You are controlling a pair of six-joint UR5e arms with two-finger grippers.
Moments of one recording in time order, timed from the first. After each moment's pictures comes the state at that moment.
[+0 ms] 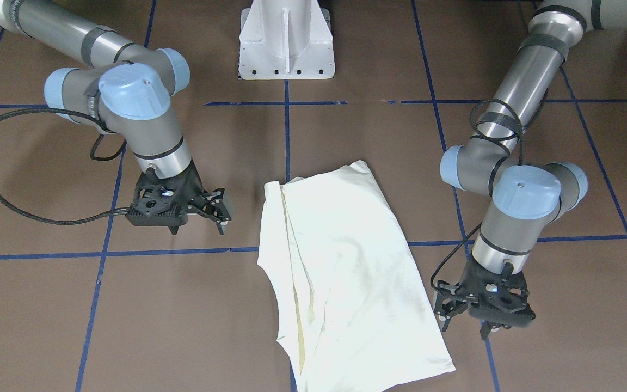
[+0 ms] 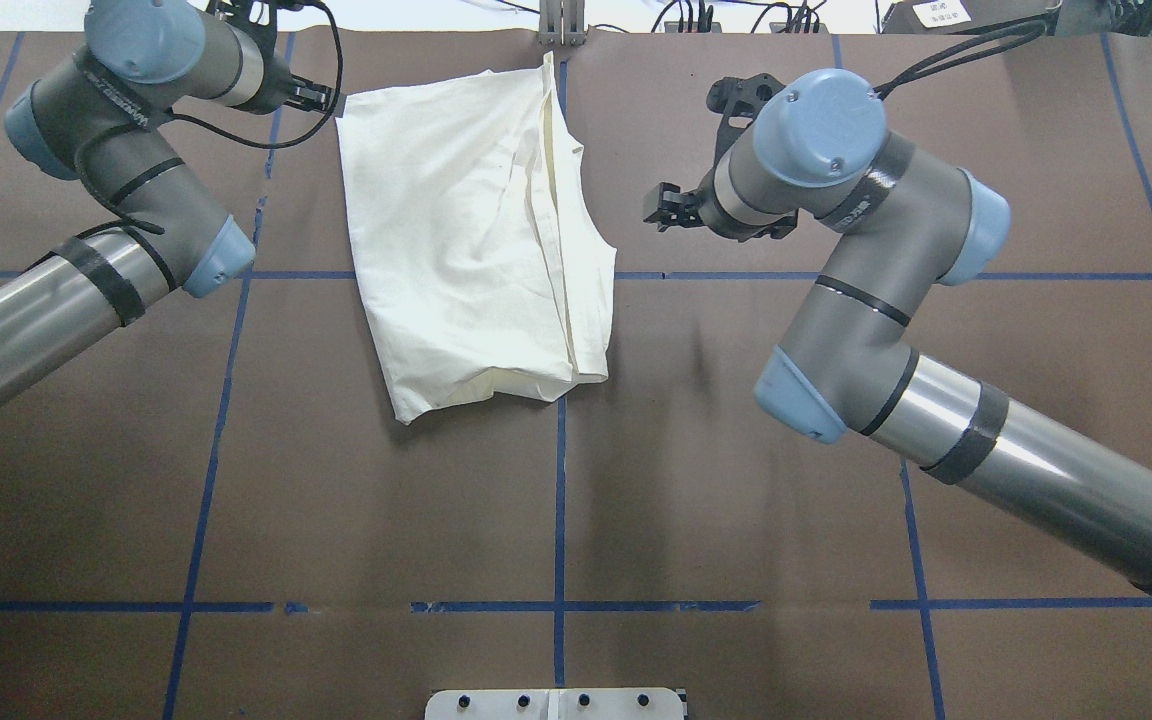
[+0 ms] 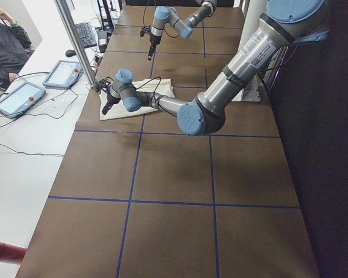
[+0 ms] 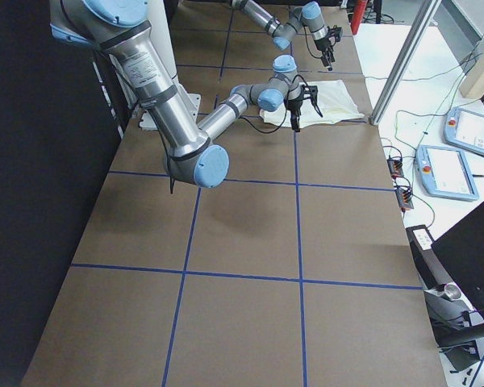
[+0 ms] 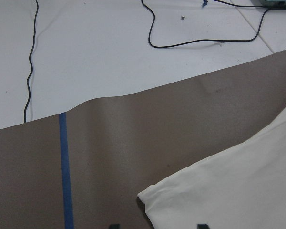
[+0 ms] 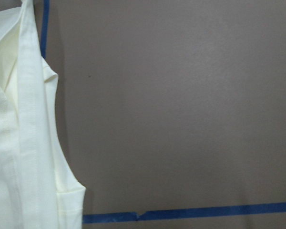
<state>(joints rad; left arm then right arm) -0.94 -2.29 -1.05 -2.38 -1.80 -0.69 0.70 -0.91 1.55 -1.32 1.78 1.21</state>
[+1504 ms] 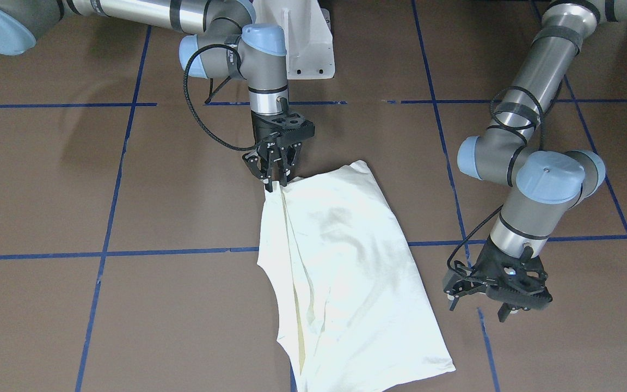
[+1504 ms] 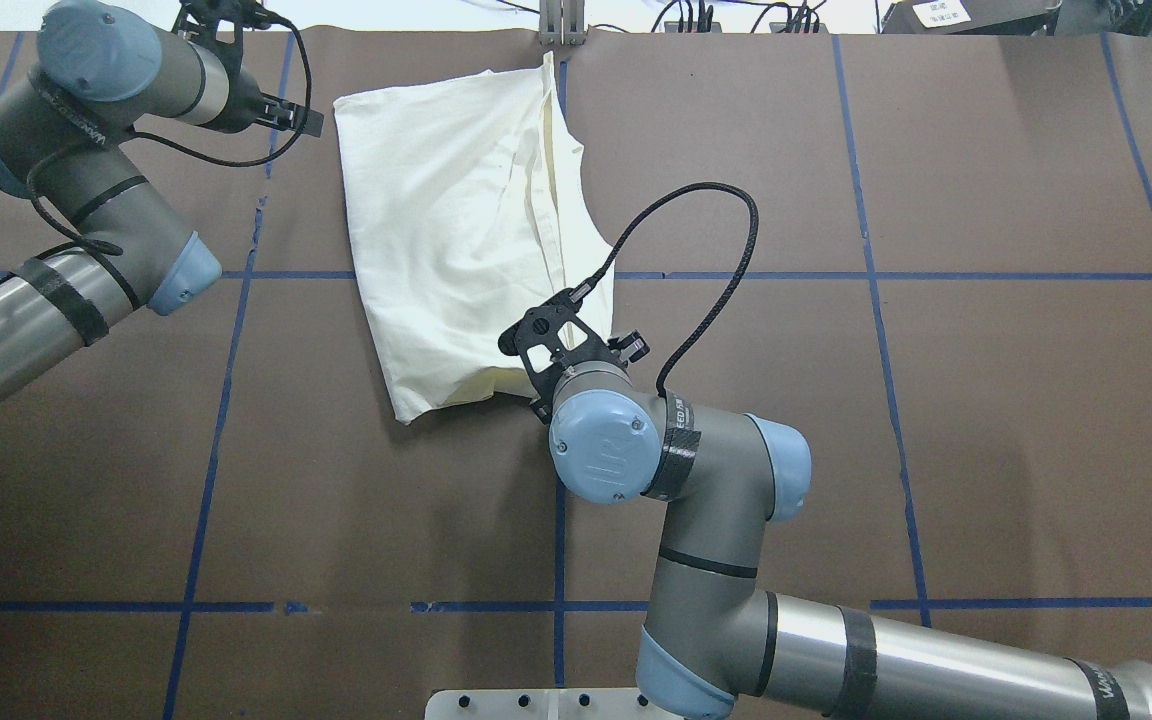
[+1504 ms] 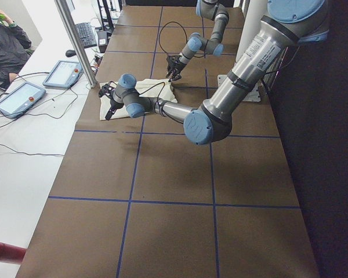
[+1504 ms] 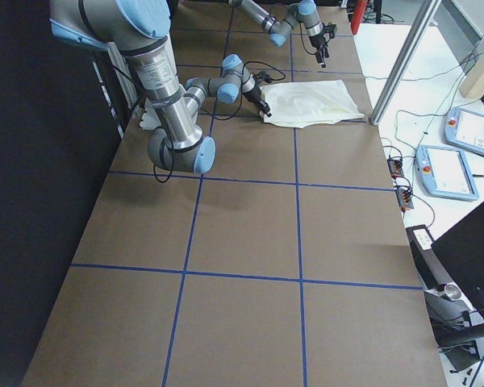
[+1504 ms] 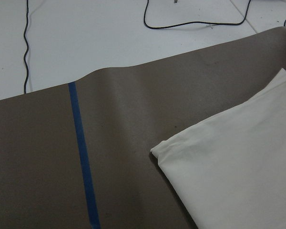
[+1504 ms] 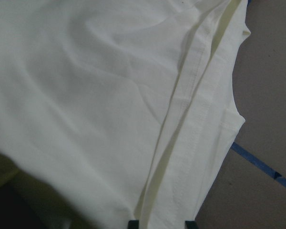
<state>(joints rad) -0.95 -2.22 -1.10 -2.38 -1.83 -0.70 0.32 -0.88 1.56 -1.35 1.24 0.70</state>
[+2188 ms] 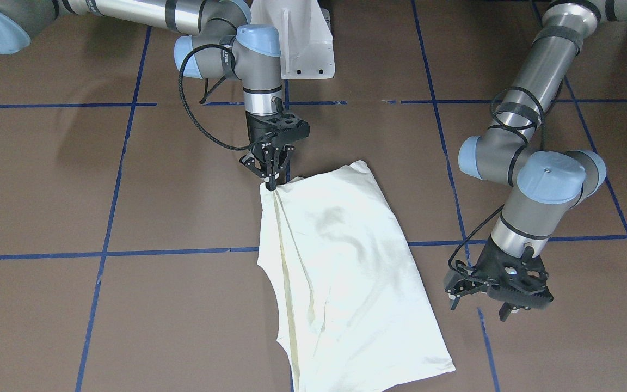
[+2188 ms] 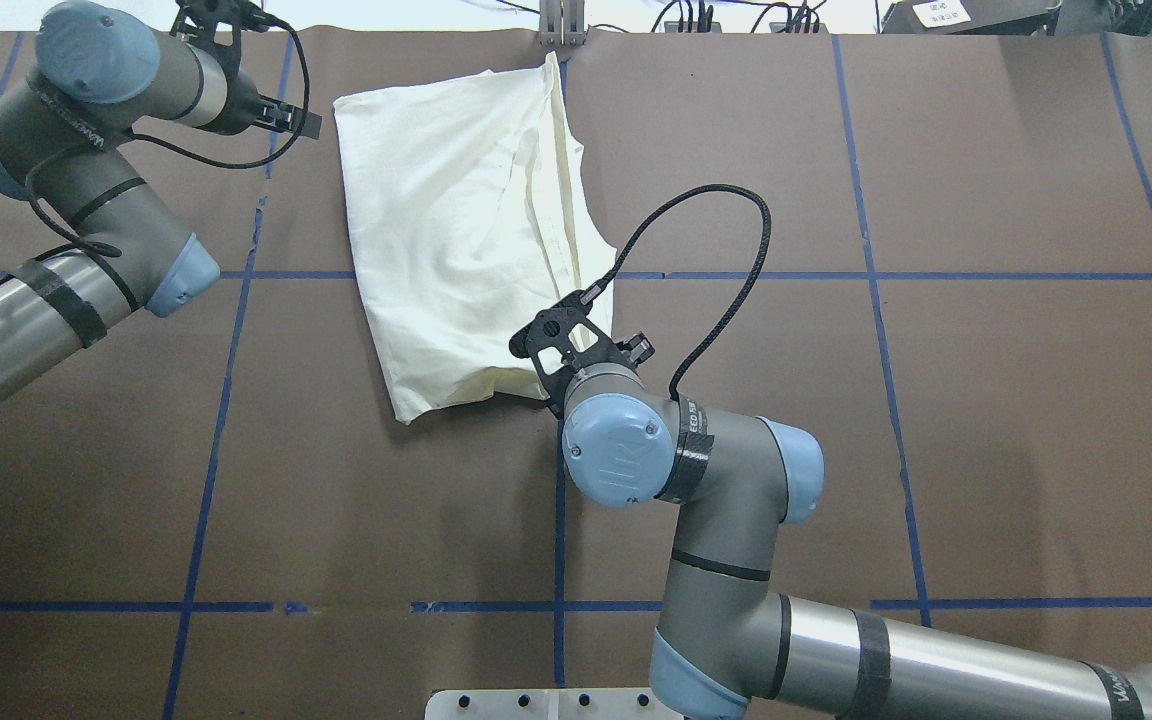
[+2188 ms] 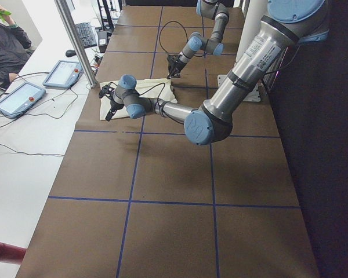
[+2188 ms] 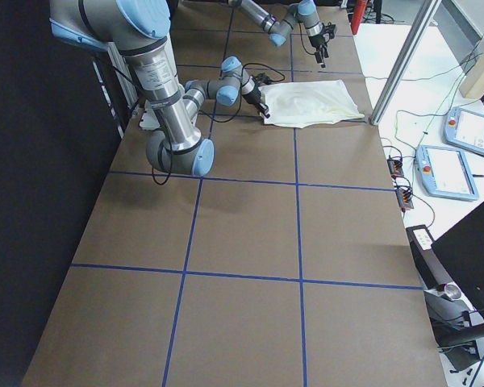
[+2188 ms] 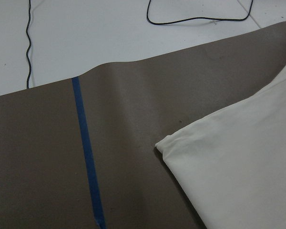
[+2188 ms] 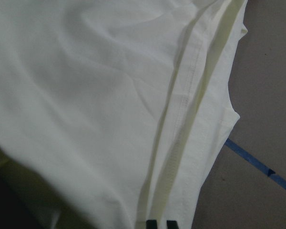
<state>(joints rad) -0.95 -2.22 -1.10 -2.38 -1.83 -0.70 0.32 -0.91 1.59 -1.35 1.23 0.70</state>
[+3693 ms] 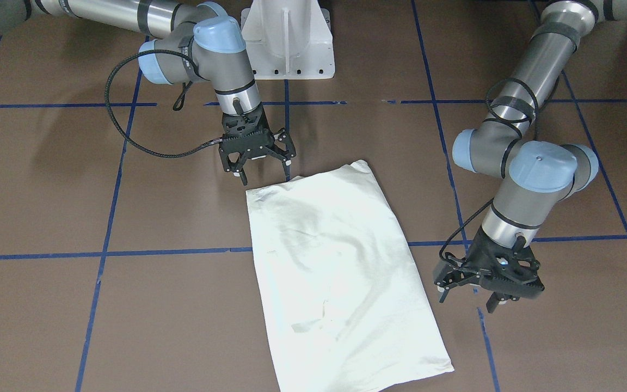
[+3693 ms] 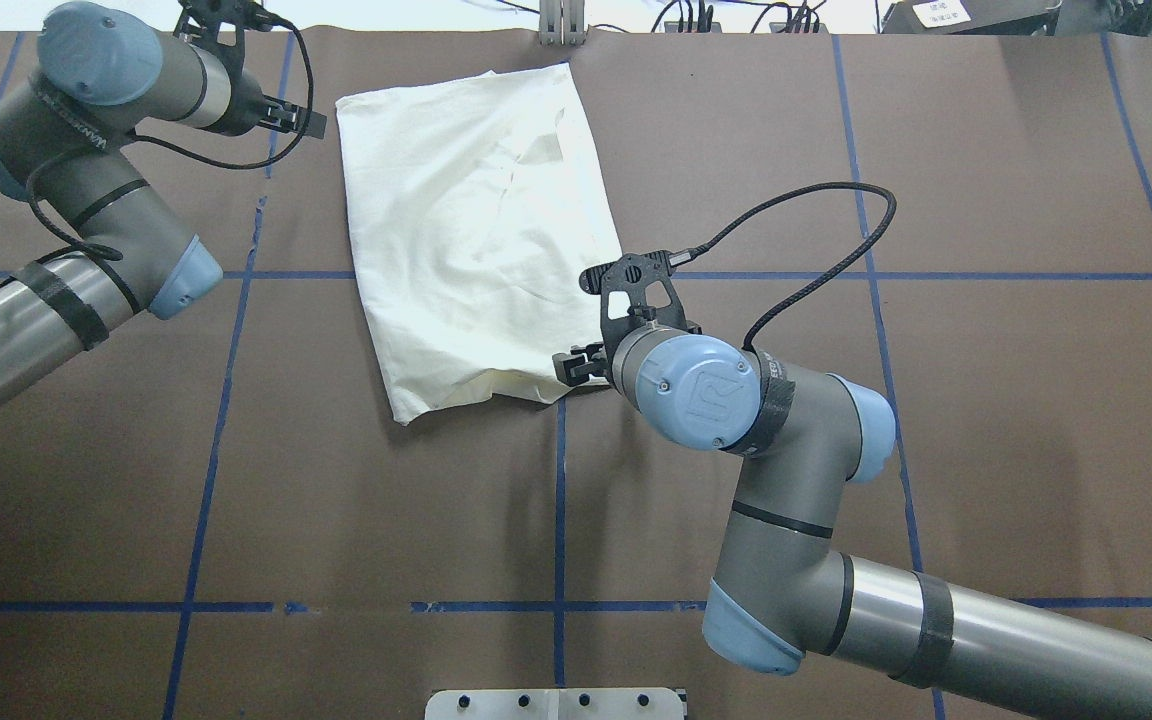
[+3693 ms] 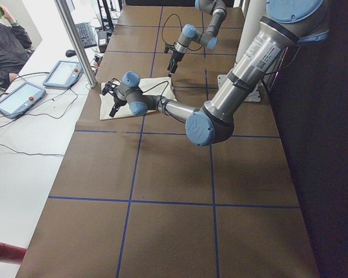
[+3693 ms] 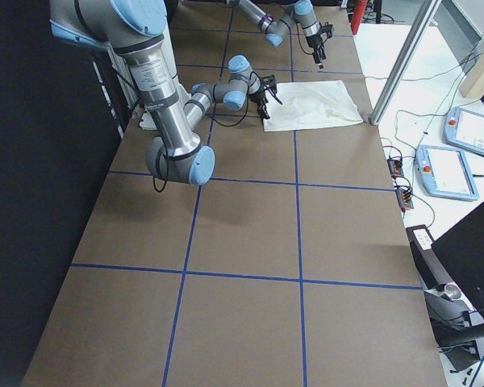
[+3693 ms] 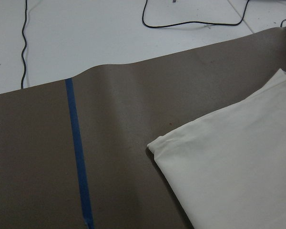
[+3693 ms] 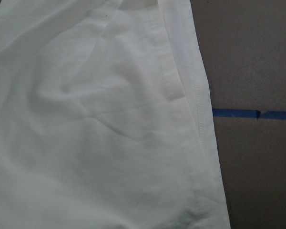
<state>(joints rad) -0.91 -2.19 -1.19 -2.38 -1.83 -0.82 0.41 -0.98 1.66 -1.18 1.49 1.31</state>
